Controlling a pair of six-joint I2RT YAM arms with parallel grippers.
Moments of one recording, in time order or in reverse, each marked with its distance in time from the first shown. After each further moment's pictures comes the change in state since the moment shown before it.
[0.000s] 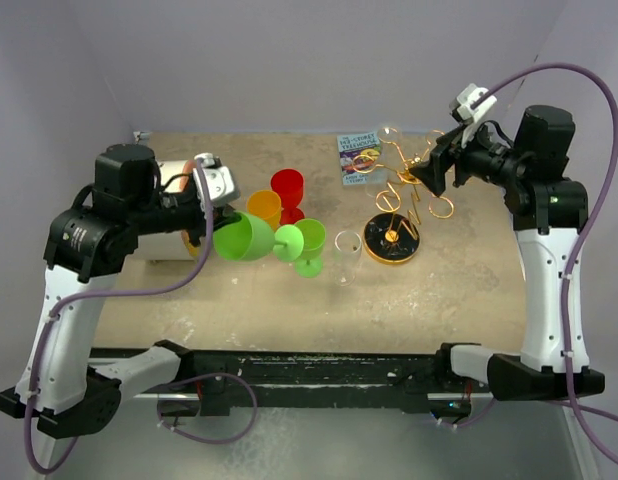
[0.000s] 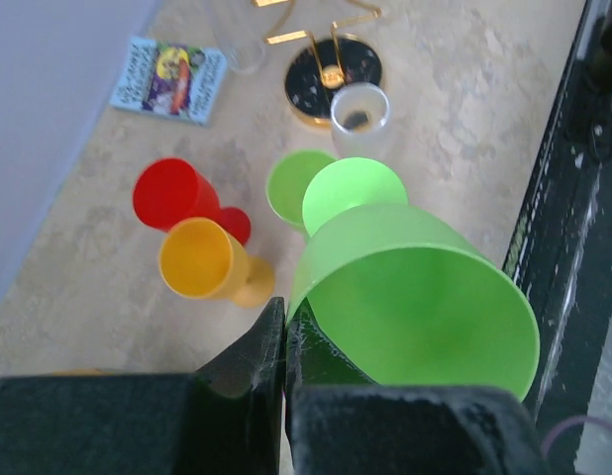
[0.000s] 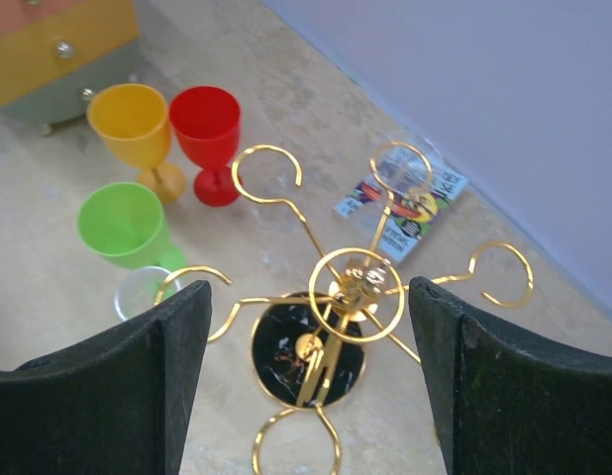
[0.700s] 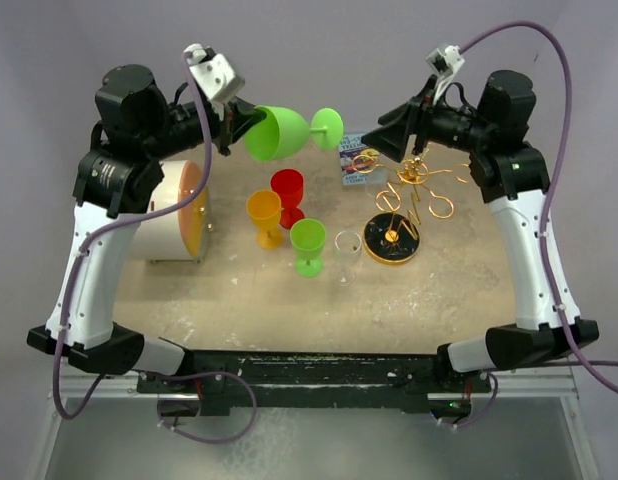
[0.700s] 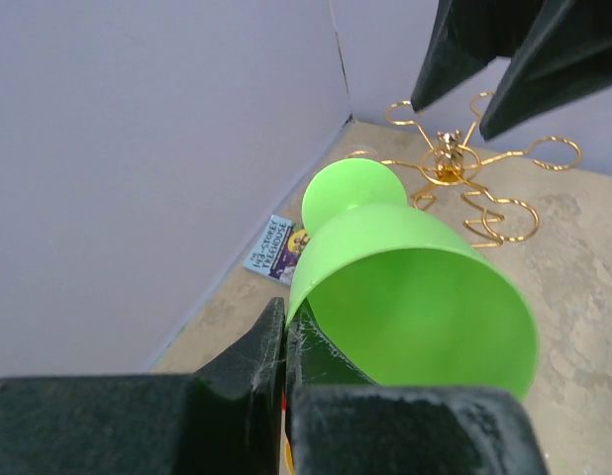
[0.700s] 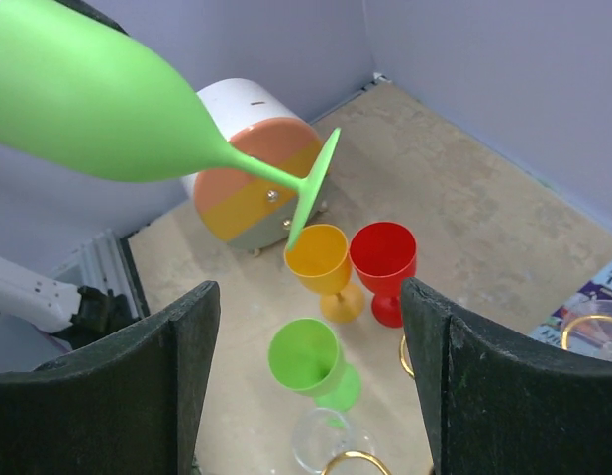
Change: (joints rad) left arm 0.000 0.310 0.359 0.480 -0.049 -0.299; right arm 0.196 0.162 0.097 0.344 -0.167 0.567
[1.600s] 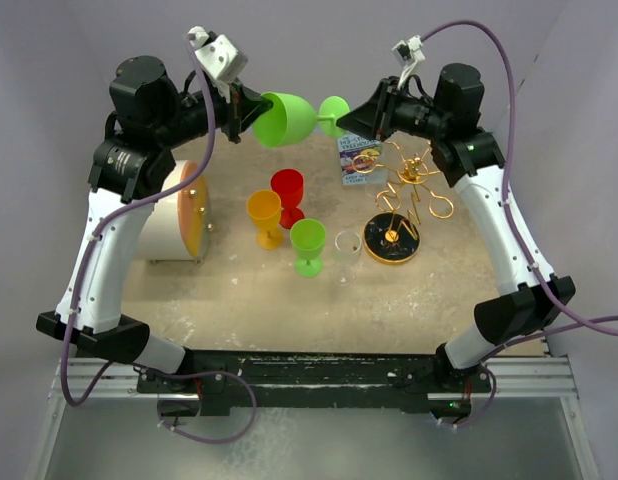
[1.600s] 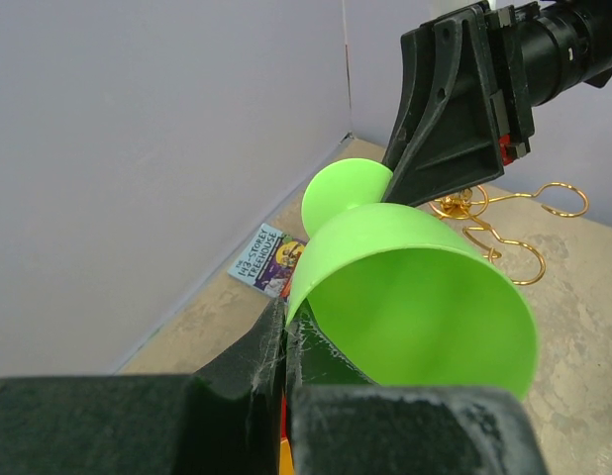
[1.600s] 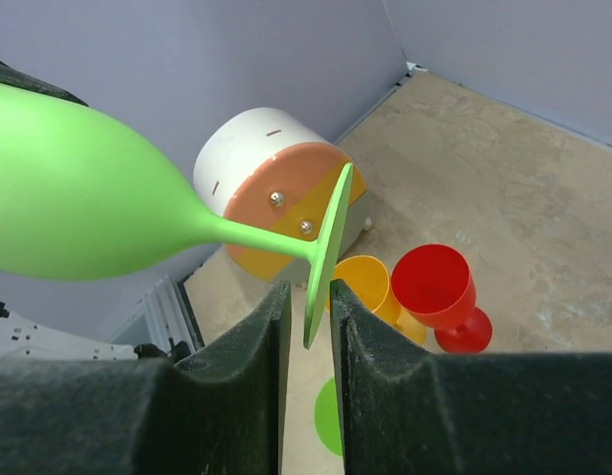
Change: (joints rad) left arm 0.000 0.075 0.022 0.100 -0.046 -0.147; right arm 0.117 0.178 0.013 0.171 0.109 0.273
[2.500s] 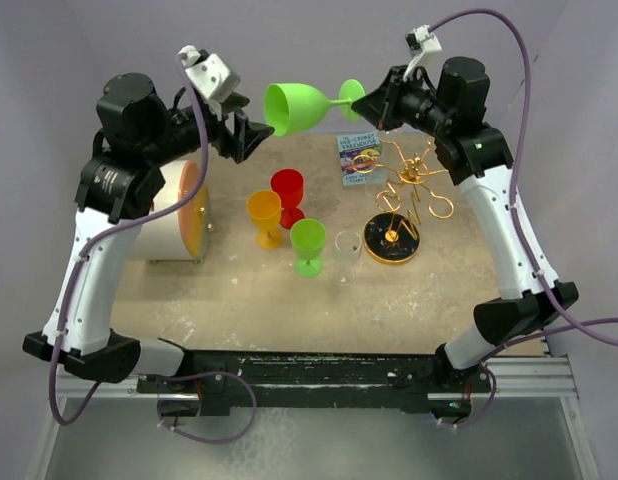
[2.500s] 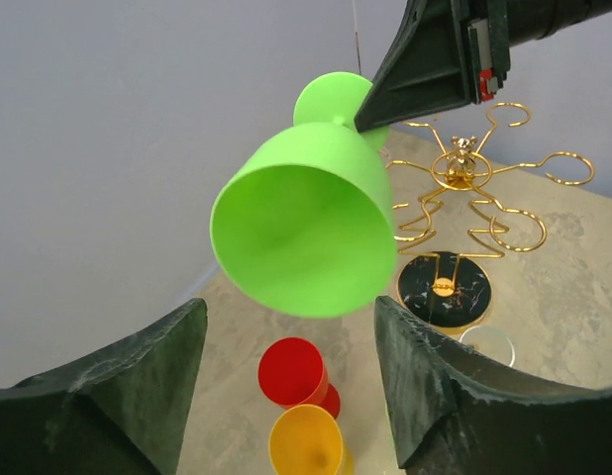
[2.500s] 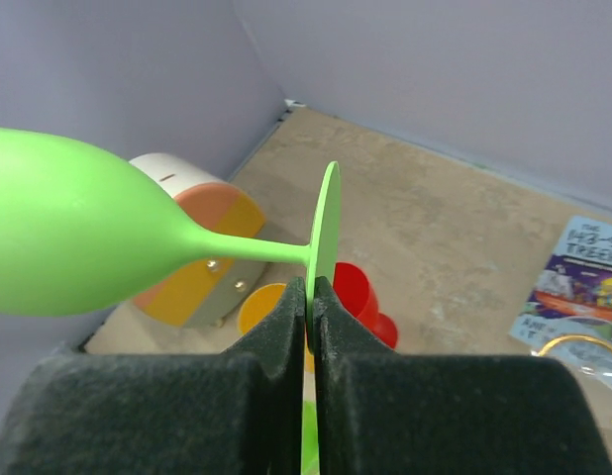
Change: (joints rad) left arm 0.000 -0.083 -0.091 -0.010 -0.017 0.042; right arm 0.021 0.000 0.098 -0.123 0.288 -0.090
